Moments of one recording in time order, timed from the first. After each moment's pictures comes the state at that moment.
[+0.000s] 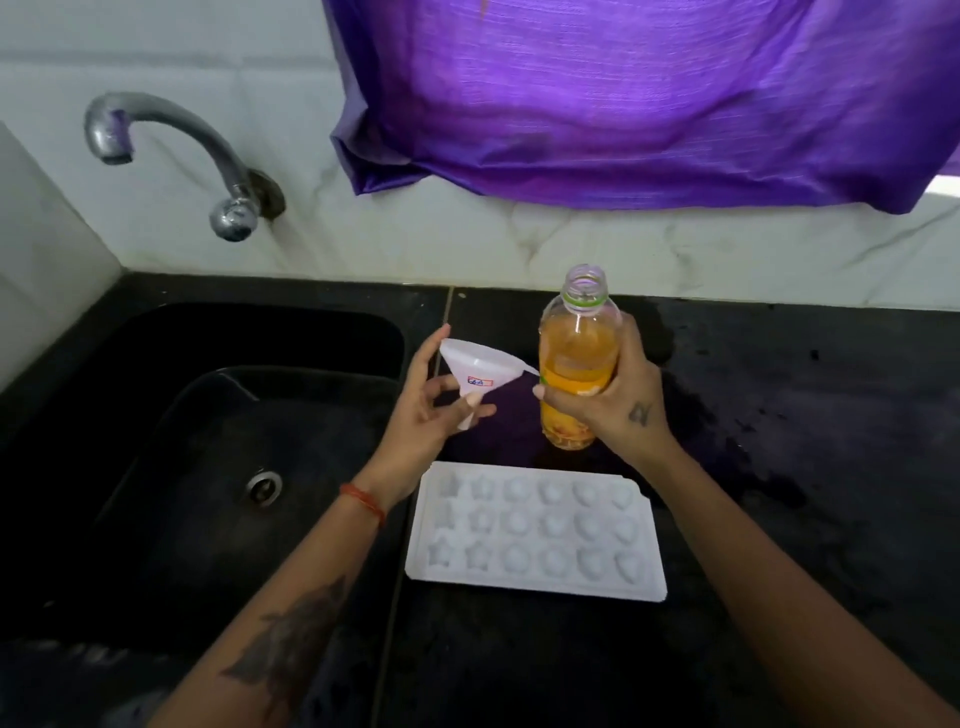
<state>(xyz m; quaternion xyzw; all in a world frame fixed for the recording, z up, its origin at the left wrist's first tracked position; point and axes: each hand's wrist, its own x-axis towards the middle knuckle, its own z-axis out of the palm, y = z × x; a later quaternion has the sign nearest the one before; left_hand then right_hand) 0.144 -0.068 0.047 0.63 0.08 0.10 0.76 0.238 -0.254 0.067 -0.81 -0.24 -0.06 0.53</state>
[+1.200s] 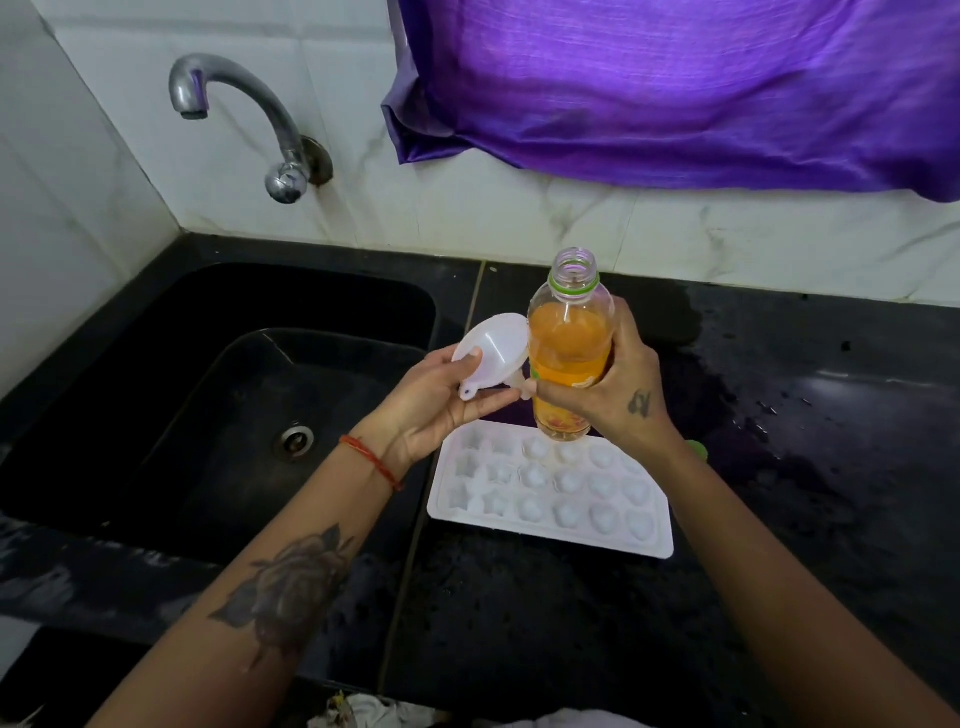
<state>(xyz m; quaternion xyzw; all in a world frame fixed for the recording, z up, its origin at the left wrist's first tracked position) 0.117 -0.070 0.071 0.42 0.19 -0.04 0.88 0.195 -0.245 0.077 -0.78 -0.31 -0.02 0.55</state>
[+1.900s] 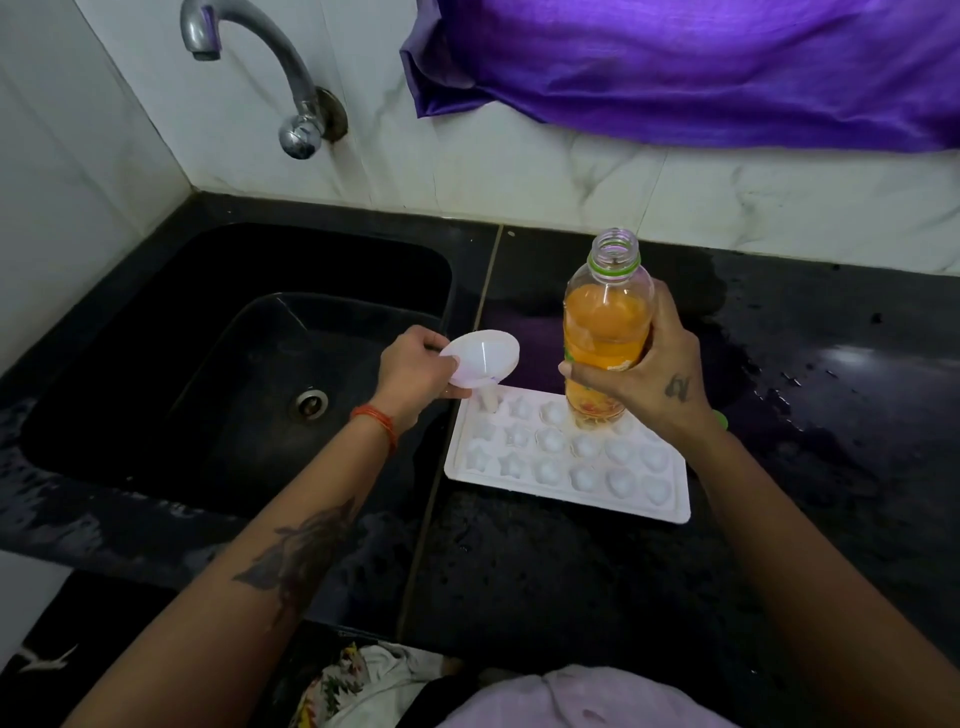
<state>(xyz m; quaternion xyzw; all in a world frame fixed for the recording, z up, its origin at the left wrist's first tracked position) 0.100 -0.052 0.047 0.74 0.37 0.08 0.55 0.191 -0.260 0.061 -0.80 -0.29 -0.03 0.52</state>
